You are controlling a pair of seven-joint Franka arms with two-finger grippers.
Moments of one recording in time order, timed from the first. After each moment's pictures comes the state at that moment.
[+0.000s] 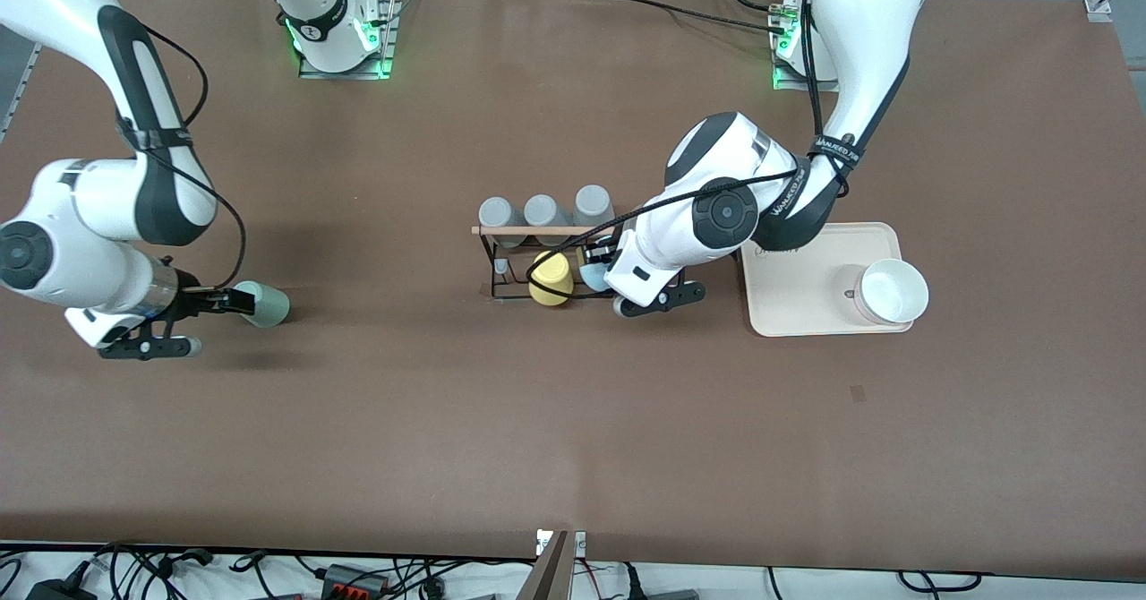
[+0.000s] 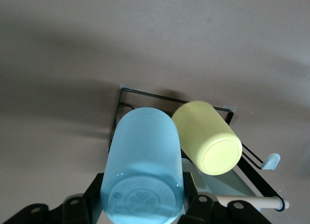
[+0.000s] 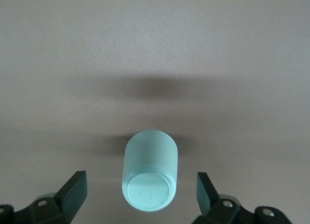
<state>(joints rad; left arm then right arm) -0.28 0.65 -0.38 -1.36 -0.18 1.93 -0.82 -0.15 0.47 0.10 -1.80 -0.08 2.19 -0.06</state>
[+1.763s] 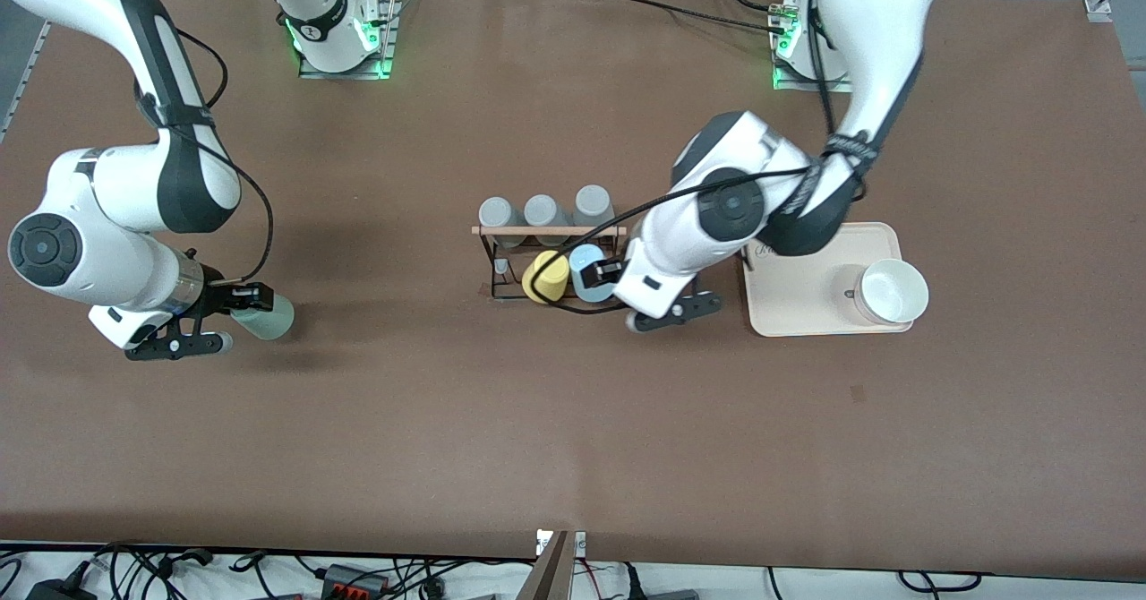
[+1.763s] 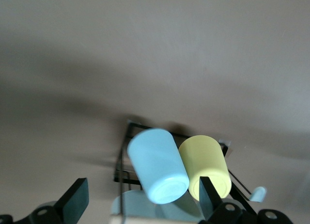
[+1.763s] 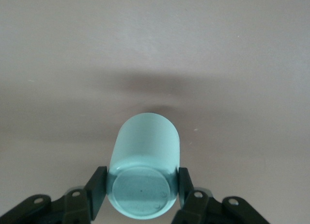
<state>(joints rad) -0.24 0.62 -0.38 -1.28 -0.06 1.91 -0.89 -0.03 0.43 0.12 -1.62 -0.08 1.94 0.04</state>
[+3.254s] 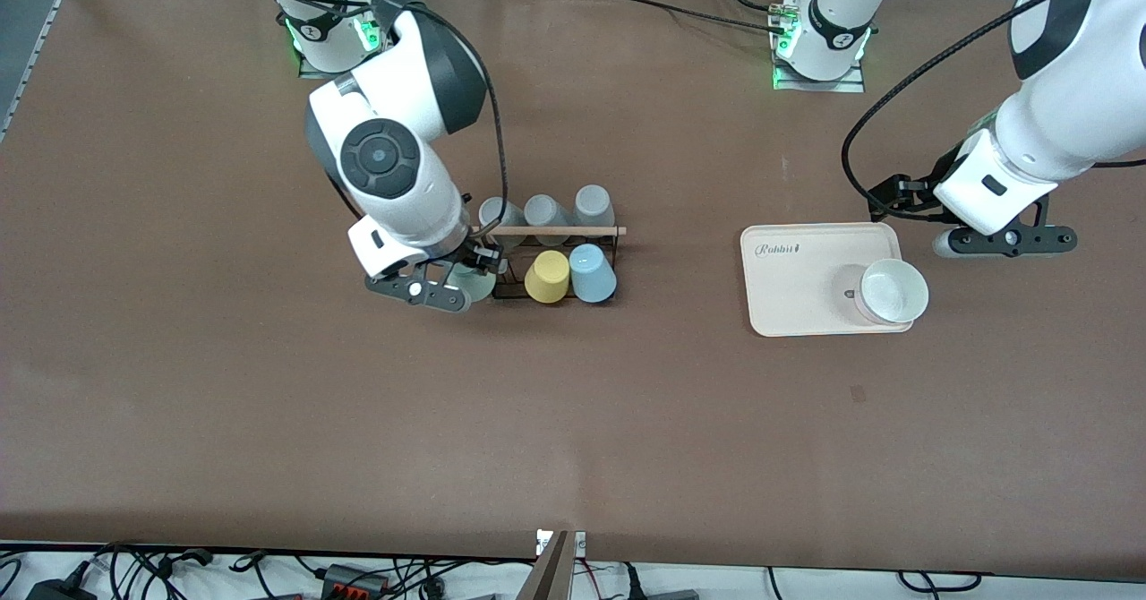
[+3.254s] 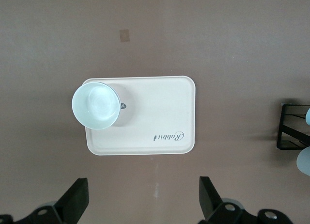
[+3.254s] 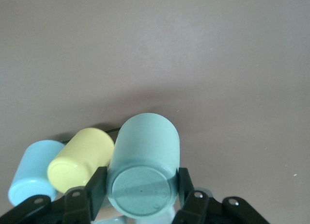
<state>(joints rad) 0.20 0.12 -0.38 -1.61 0.03 1.62 -0.20 0.48 0.56 0.13 -1.31 -0.03 1.81 0.85</state>
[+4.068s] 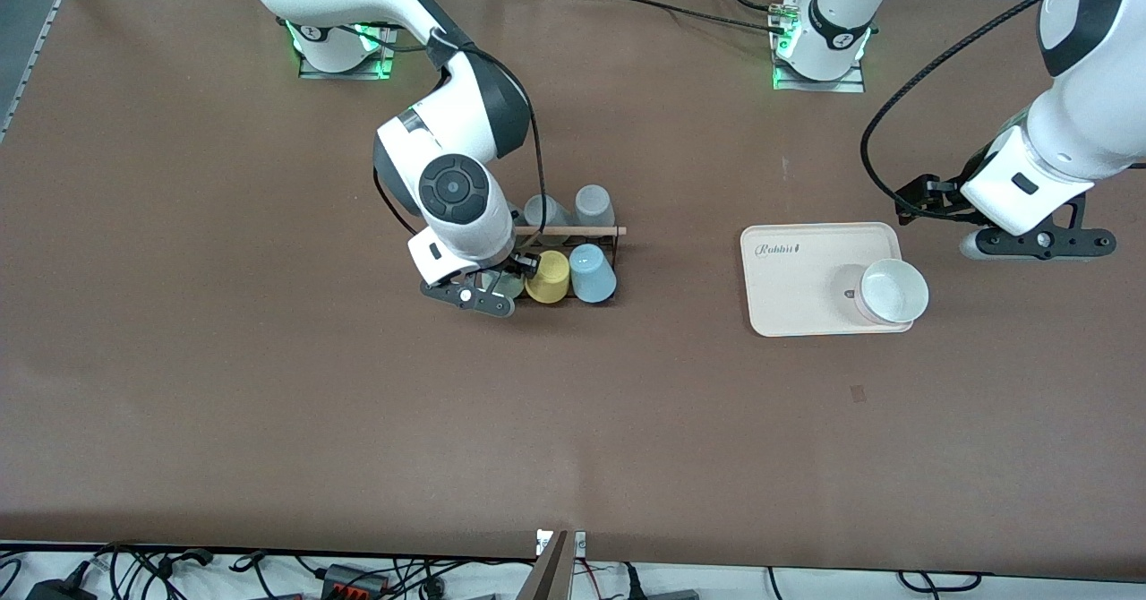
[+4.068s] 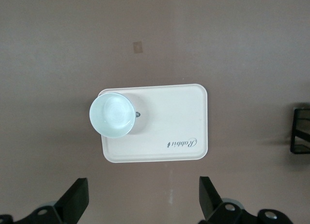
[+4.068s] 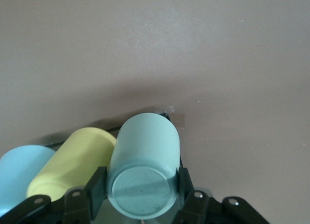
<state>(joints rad) 0.23 0.12 -0.38 -1.59 0.06 1.63 -0.17 0.52 0.67 0.12 -1.33 -0.03 1.91 0.90</state>
